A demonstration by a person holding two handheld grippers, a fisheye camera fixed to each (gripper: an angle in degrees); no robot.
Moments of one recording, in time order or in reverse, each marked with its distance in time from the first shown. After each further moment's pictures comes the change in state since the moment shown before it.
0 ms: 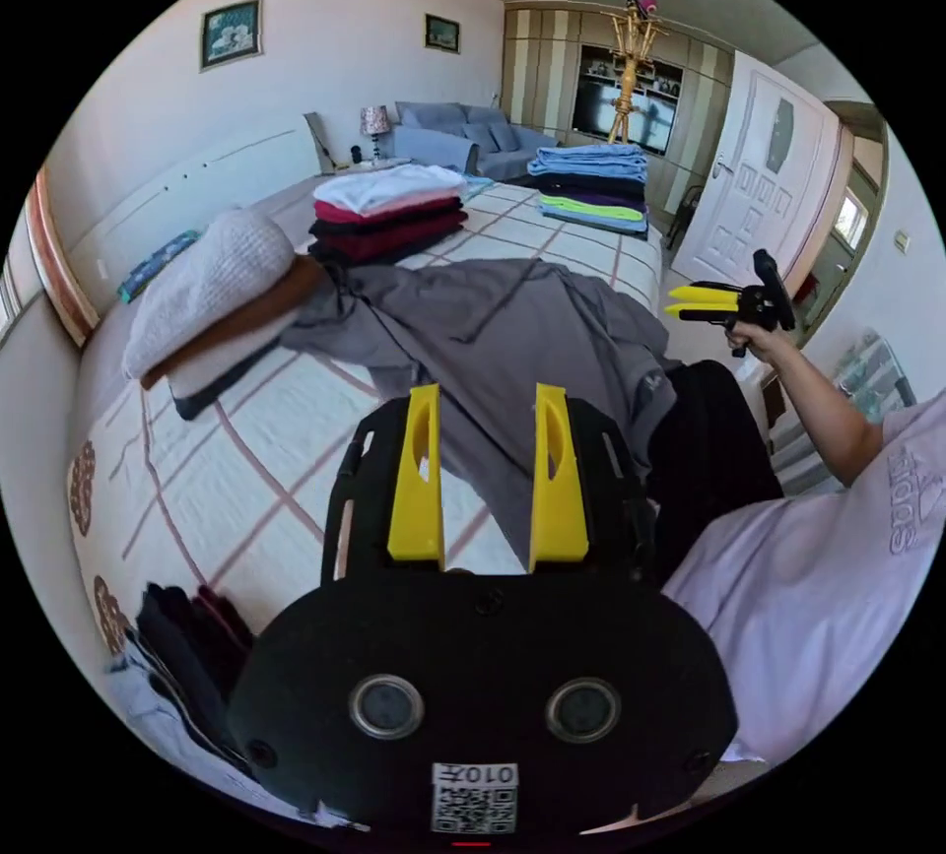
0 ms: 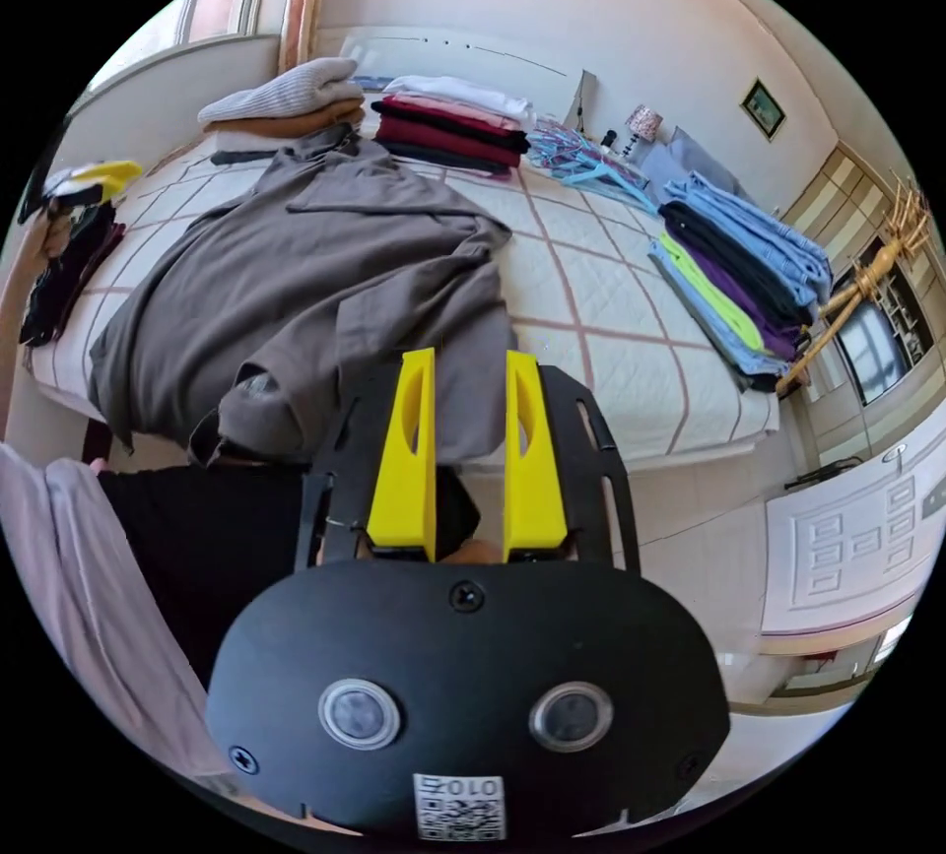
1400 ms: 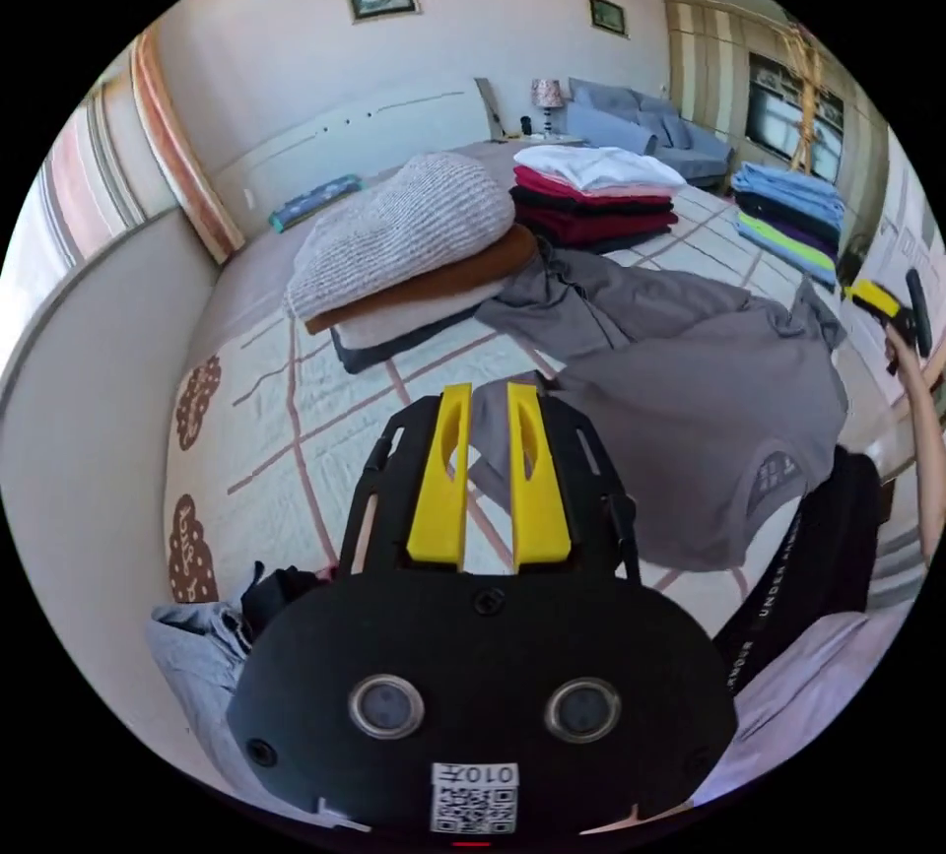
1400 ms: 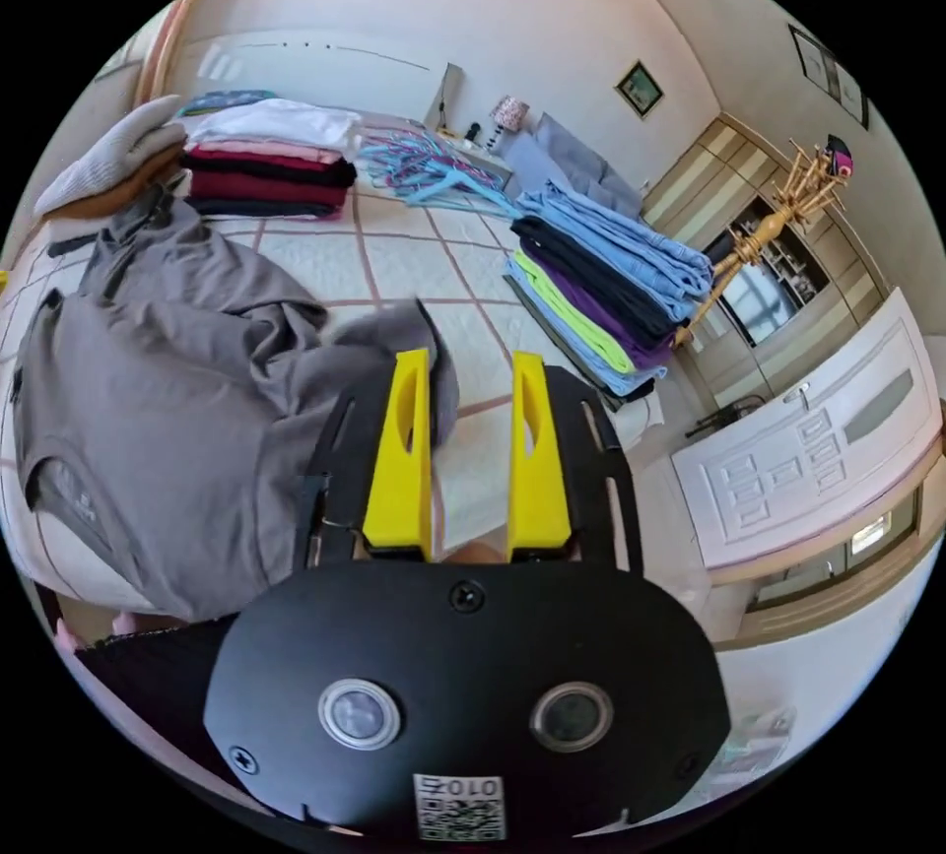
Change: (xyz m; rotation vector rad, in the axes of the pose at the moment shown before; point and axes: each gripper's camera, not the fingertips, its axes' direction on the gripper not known) left arm -0.007 -0.065 -0.012 -0.058 -0.462 -0.104; right arm 0.039 -0.129 -0.003 0.015 0.358 0.161
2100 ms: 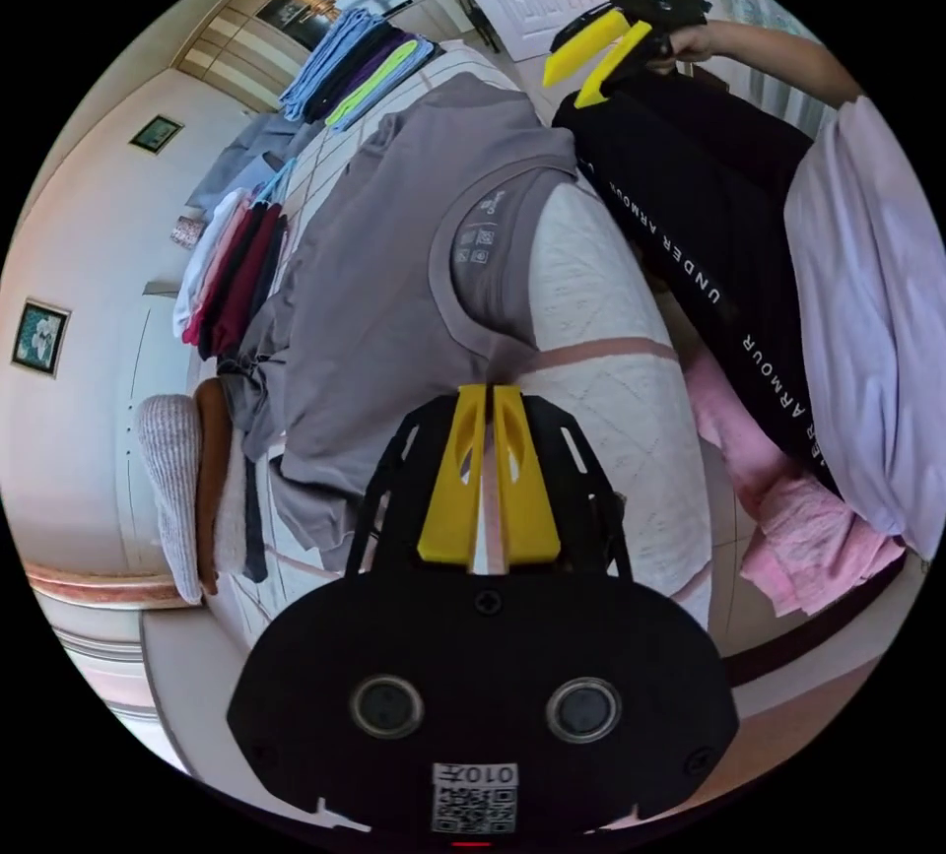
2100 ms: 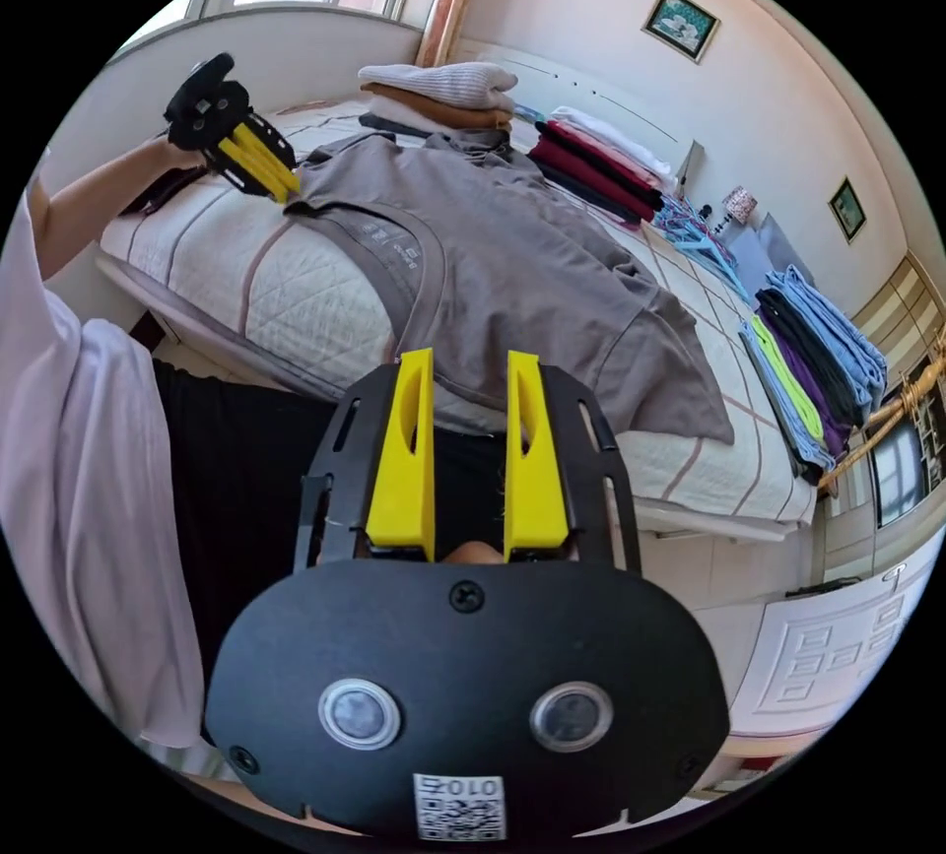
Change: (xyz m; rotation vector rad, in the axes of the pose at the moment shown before) left arm 0.233 0.046 -0.012 0.028 0.216 0.941; right arm -0.131 0.170 -0.079 0.116 -0.441 -0.437
